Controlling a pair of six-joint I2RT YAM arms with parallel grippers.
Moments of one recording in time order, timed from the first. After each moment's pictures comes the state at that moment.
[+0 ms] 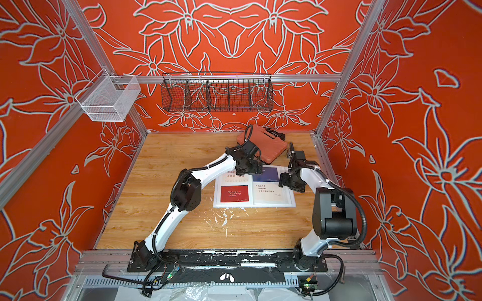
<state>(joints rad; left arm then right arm) -0.69 2.45 2.25 -0.87 0.09 -0.66 -0.04 1.58 1.05 -0.79 -0.08 0.25</state>
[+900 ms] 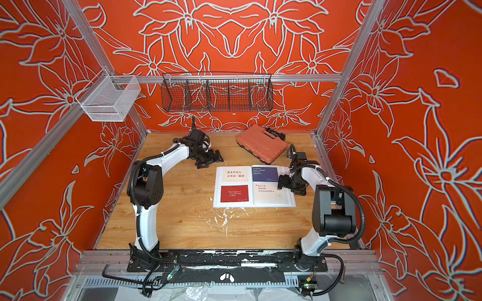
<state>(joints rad) -0.25 2.13 1.74 -0.72 0.44 -0.46 -0.06 1.63 1.04 -0.85 -0.16 0.23</state>
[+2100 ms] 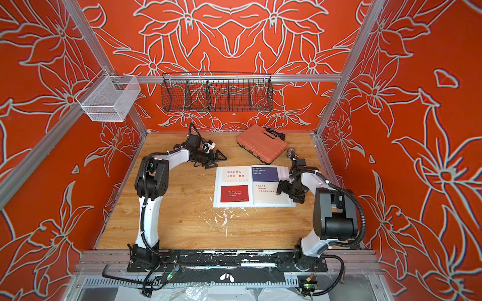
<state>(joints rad) -0.18 2.29 1.68 -0.40 0.83 -0.44 -0.06 1.59 0.93 -0.82 -0.19 0.34</state>
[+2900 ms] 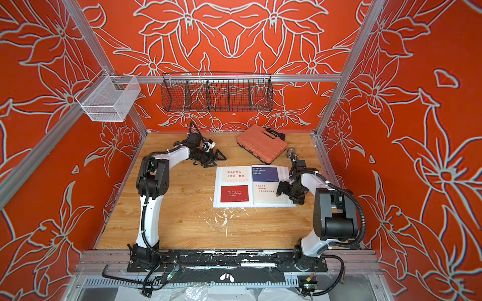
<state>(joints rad) -0.17 2.33 1.79 -0.55 0.79 -0.34 -0.06 1.59 0.92 -0.81 -0.19 0.35</state>
